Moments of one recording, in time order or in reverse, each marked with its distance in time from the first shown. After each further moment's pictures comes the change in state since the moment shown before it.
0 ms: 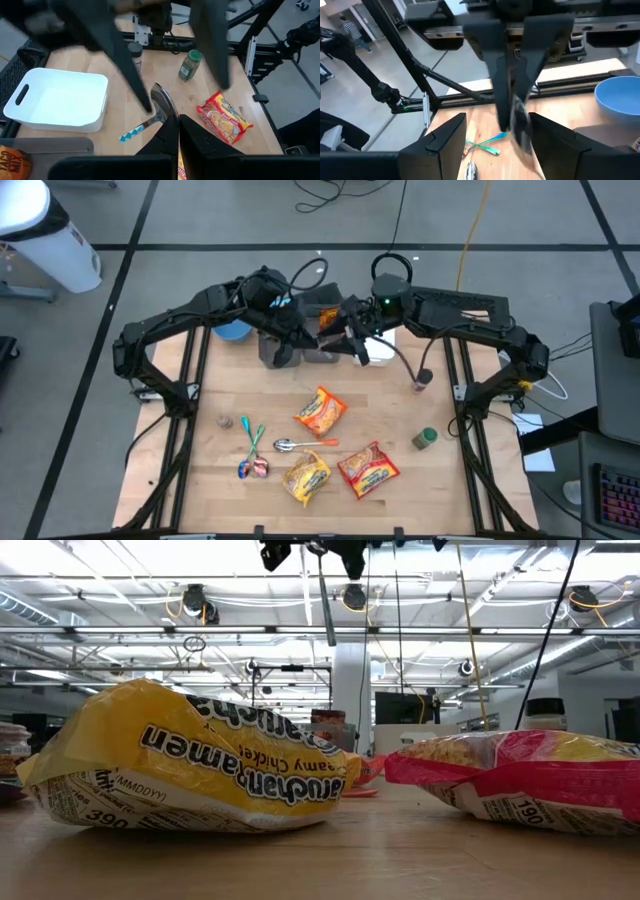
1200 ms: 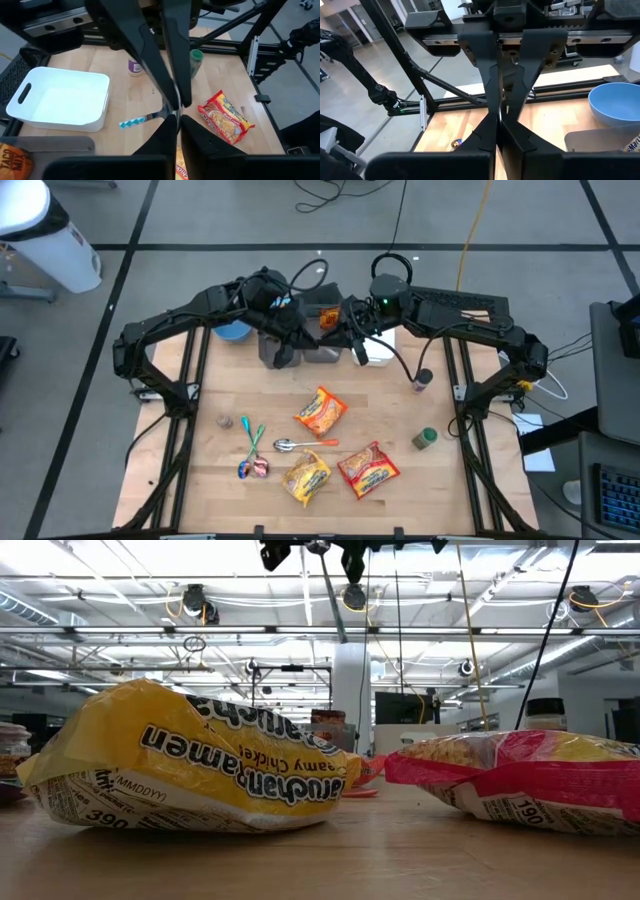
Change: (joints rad) left arm 0.000 0.000 0.000 0.000 -0.021 -0.008; right arm -0.002 0.003 -0.002 0.005 -0.001 -0.005
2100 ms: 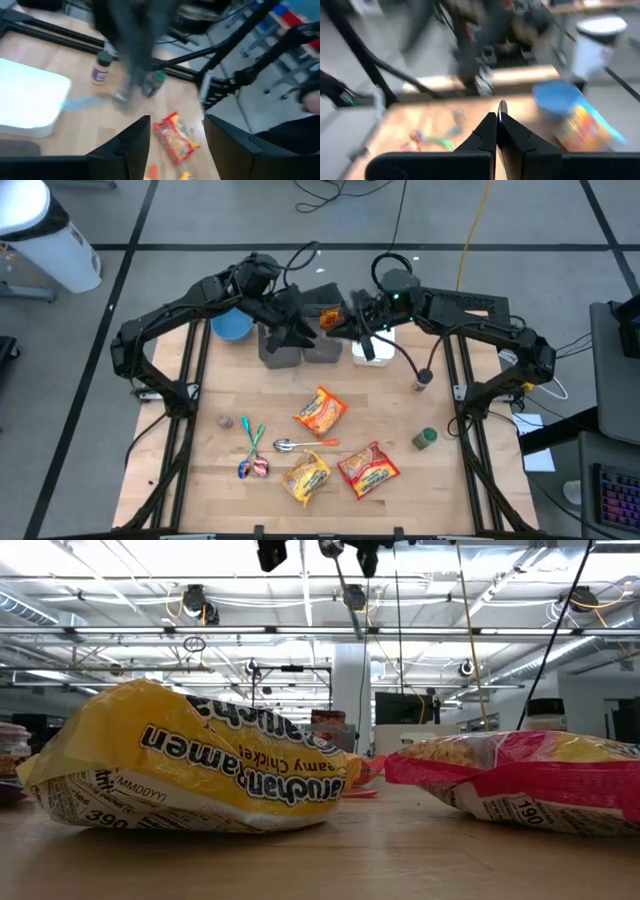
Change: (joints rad) left arm 0.088 -0.012 -0.001 0.062 0.297 -0.231; right arm -0.045 -0.065 0.001 -0.082 0.073 -0.084
